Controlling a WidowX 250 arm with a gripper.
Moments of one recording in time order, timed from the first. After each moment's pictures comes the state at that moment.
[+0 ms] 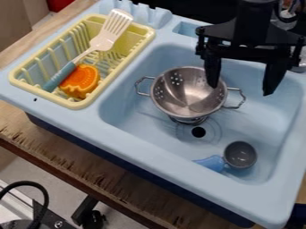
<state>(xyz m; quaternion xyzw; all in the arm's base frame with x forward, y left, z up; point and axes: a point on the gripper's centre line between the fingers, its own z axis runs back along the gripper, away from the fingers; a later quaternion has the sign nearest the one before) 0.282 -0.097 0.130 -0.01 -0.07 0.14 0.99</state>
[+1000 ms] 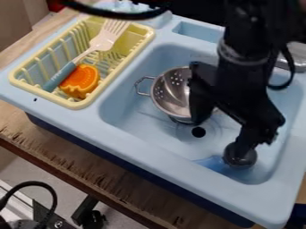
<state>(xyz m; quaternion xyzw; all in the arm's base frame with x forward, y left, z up) 0.222 -0.111 0.105 0.02 -0.05 -0.17 0.98</state>
